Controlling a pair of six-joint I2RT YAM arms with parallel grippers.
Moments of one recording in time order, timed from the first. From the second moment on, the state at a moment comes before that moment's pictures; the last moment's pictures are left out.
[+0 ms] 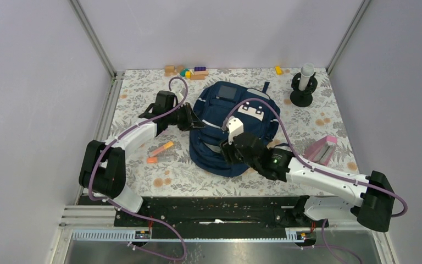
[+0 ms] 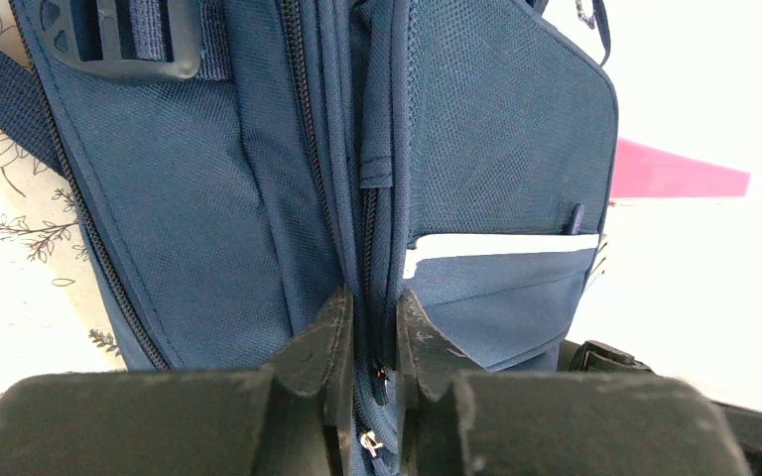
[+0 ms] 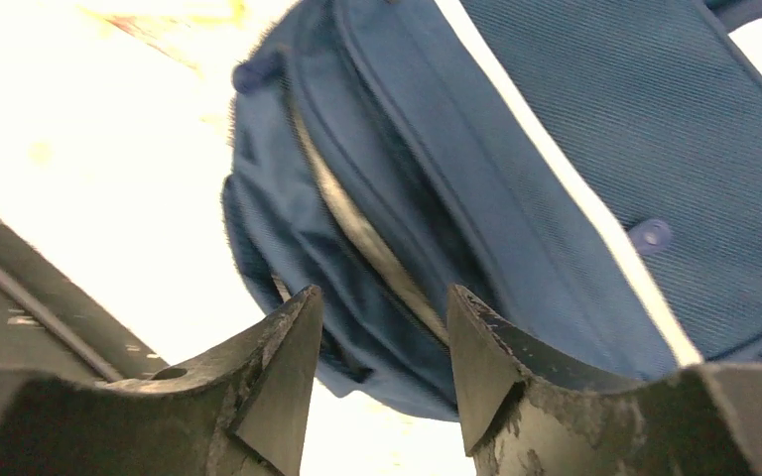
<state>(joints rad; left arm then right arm) -0.34 1.56 1.02 -0.18 0.57 -0.65 1.02 1.18 0.83 -0.26 0.31 0.17</state>
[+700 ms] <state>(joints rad) -0.34 1.55 1.02 -0.17 0.58 -0.65 1.23 1.63 1.29 -0.26 0.60 0.40</state>
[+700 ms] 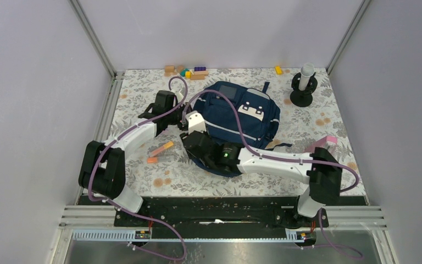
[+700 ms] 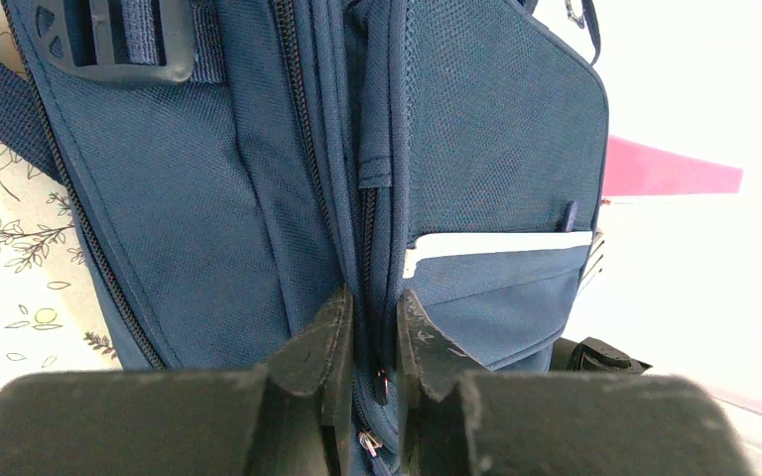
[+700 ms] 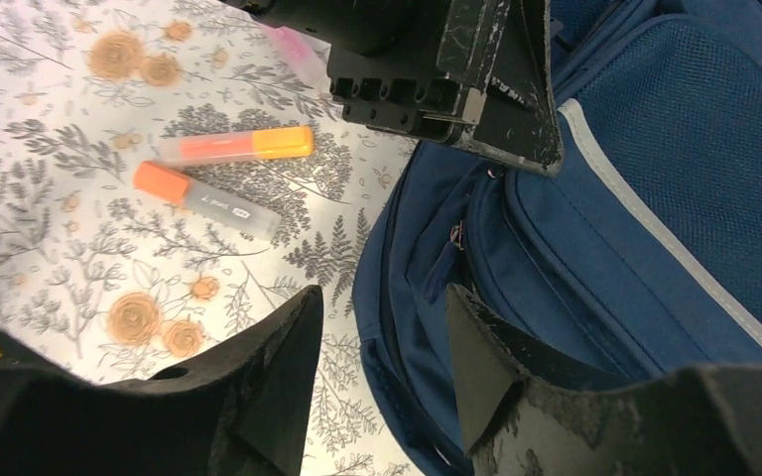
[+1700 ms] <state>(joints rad) -0.34 1.54 1.02 -0.17 0.58 -0.64 1.23 1.86 1.44 -0.41 0.81 0.36</state>
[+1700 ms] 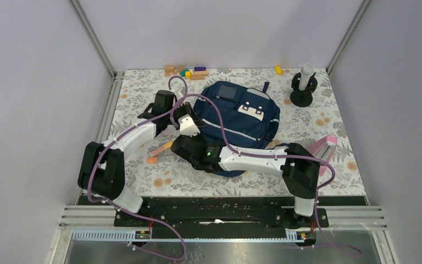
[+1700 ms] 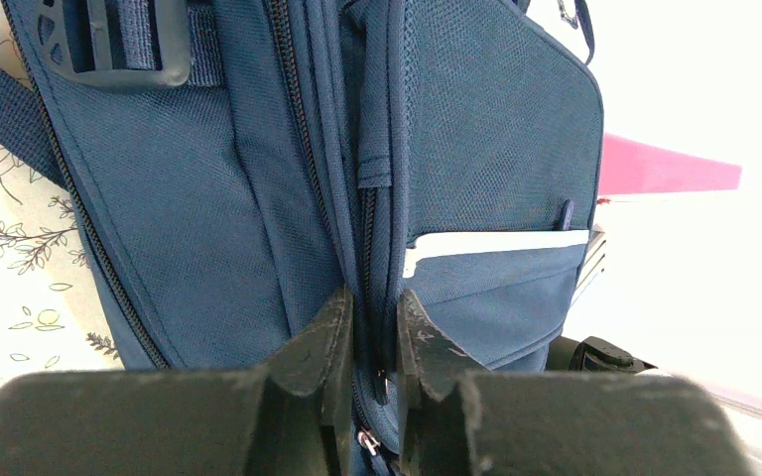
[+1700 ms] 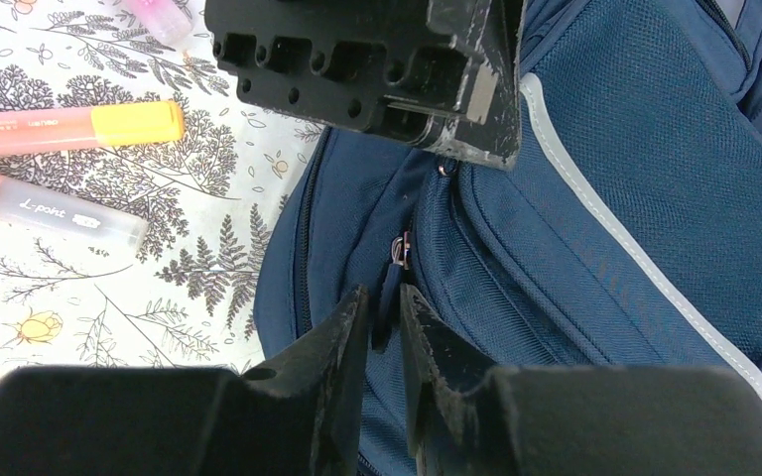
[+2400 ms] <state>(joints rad) -0.33 1.53 1.02 -0.17 0.58 -0.64 1.23 1.71 1.22 -0.25 0.78 0.43</state>
